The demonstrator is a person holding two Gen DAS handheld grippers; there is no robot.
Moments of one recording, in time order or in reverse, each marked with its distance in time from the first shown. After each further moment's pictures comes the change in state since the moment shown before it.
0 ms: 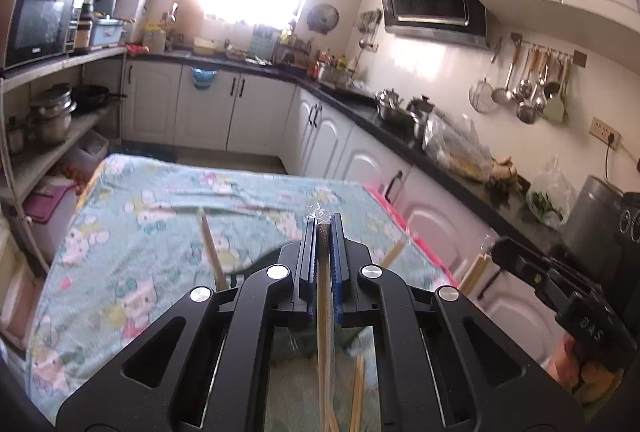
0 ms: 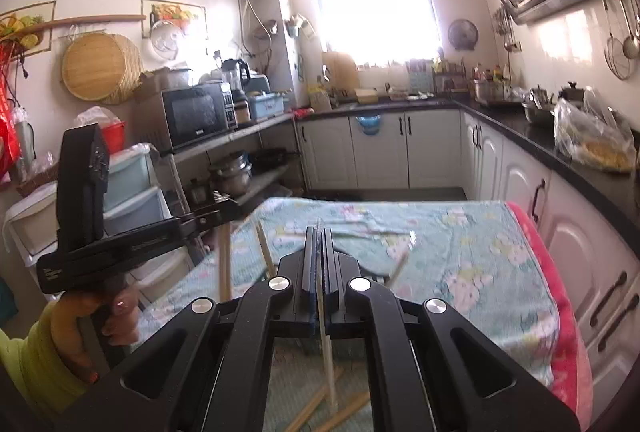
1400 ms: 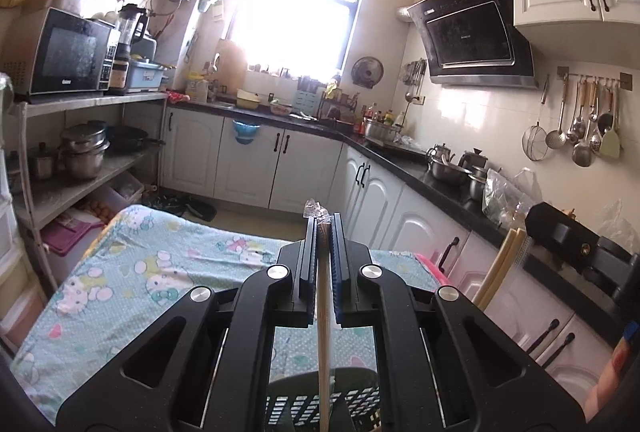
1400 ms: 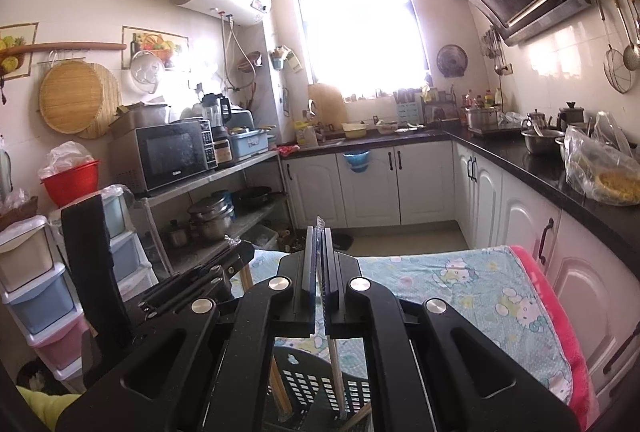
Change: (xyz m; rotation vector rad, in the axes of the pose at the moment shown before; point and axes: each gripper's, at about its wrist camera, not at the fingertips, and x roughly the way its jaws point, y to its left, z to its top) left arm 0.085 0.002 0.024 -0.011 -0.212 0.182; right arm 0.078 -0.035 0.047 0.027 -0.110 -0.048
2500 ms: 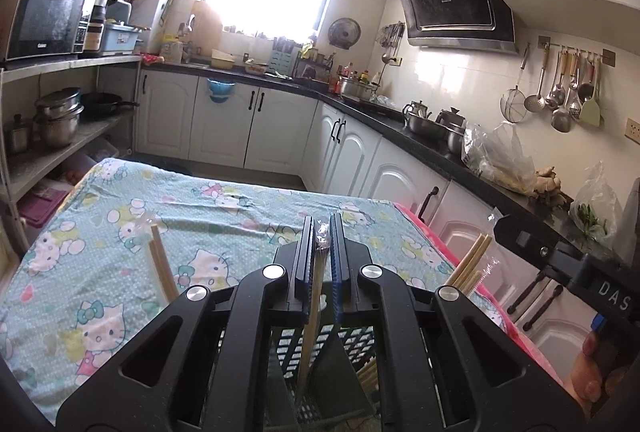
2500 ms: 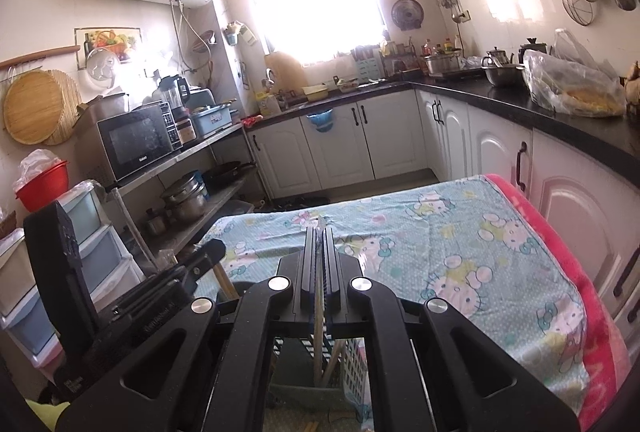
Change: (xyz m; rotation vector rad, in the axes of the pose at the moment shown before) left arm 0.004 0.009 -0.050 0.002 0.139 -0.105; right arm 0.006 -0.031 -0.062 0.147 0.114 -0.099
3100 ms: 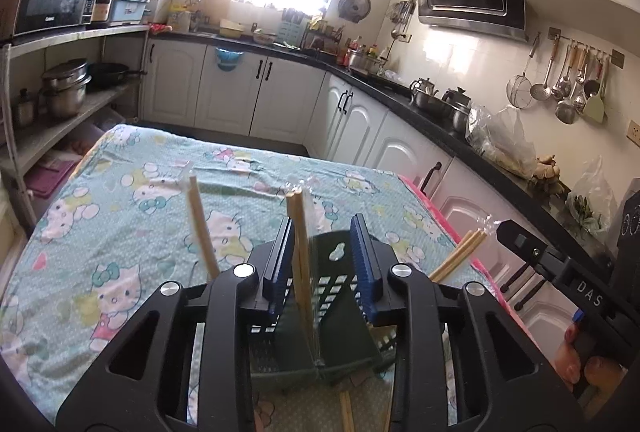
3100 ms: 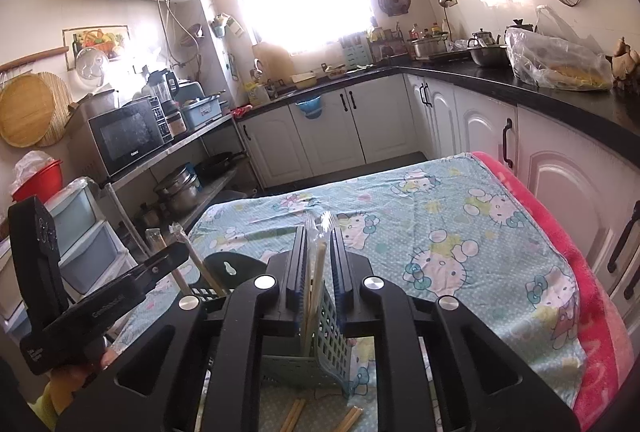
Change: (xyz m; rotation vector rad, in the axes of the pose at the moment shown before) left arm -0.020 0.016 -0.007 -0.041 0.118 0.012; right arm -0.008 -0.020 -0.018 0.041 0.042 -0.024
